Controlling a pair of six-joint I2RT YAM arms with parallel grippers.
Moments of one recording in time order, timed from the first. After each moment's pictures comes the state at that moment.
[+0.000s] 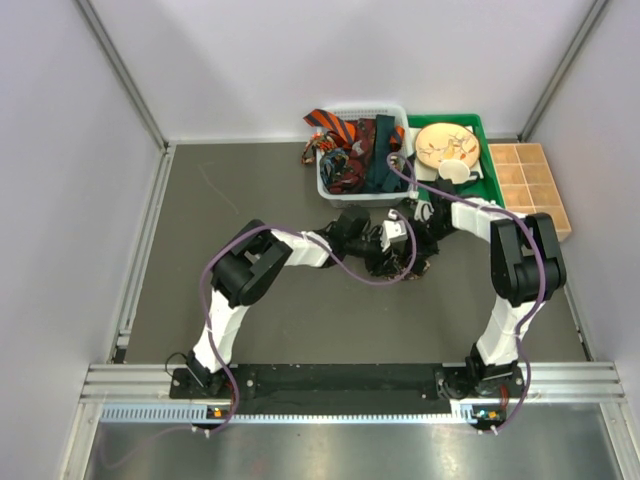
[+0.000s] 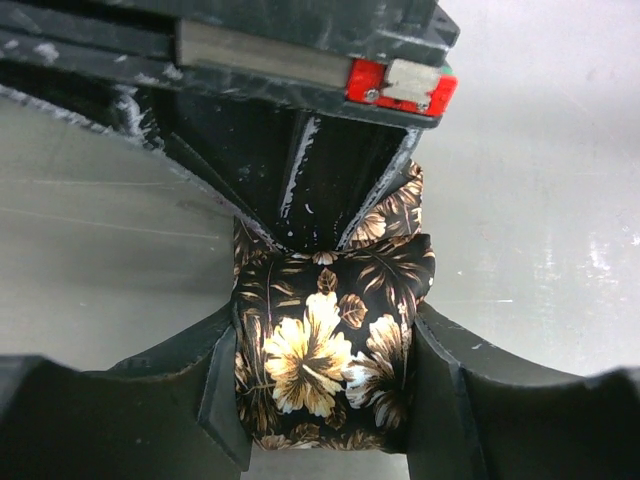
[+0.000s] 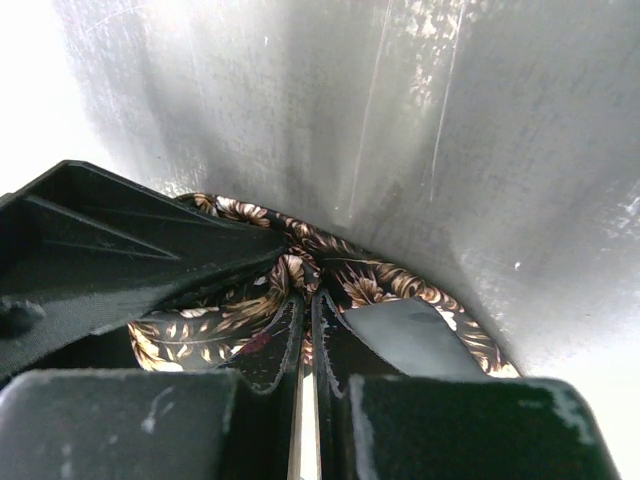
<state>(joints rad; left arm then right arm) -0.79 2.17 1.26 0.36 0.69 0.21 0.19 1.85 1.13 -0.61 -0.48 0.18</state>
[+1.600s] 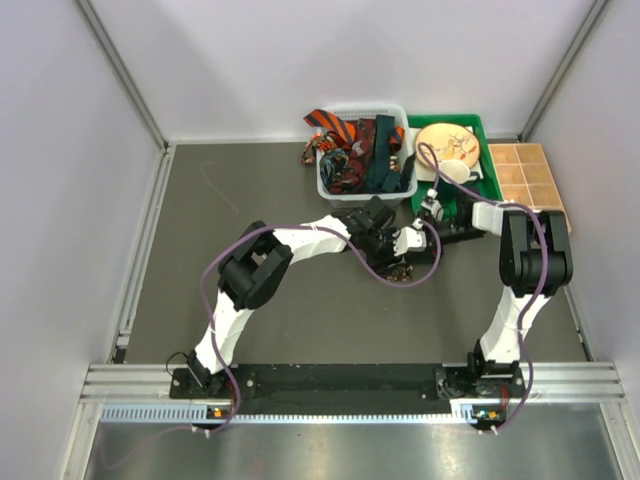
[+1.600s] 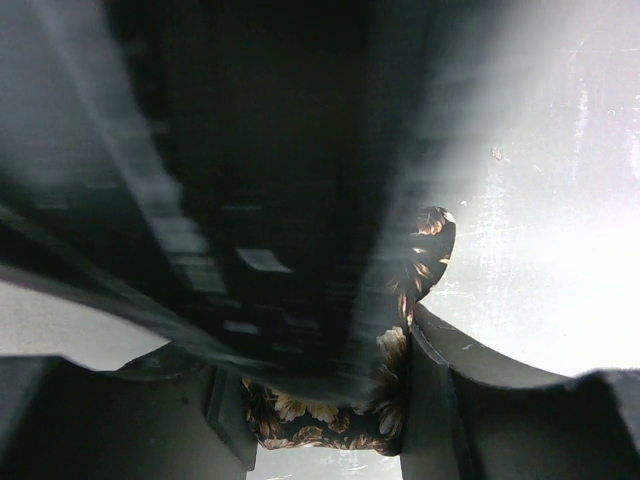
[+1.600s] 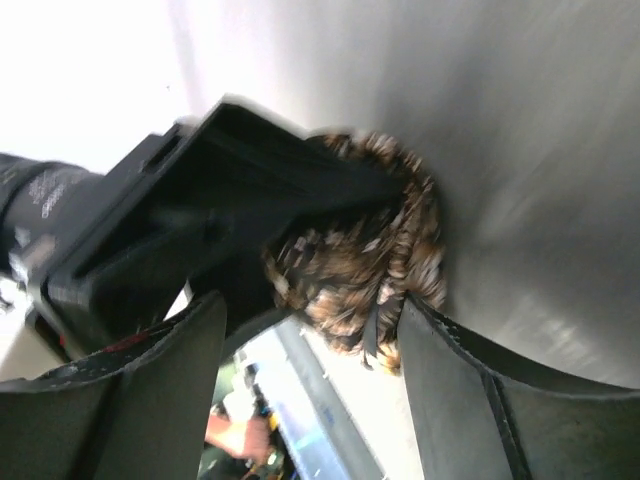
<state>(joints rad) -0.85 2.20 1.61 -0.38 0.47 0.56 0.01 1.91 1.10 -0.63 -1.06 0.05</state>
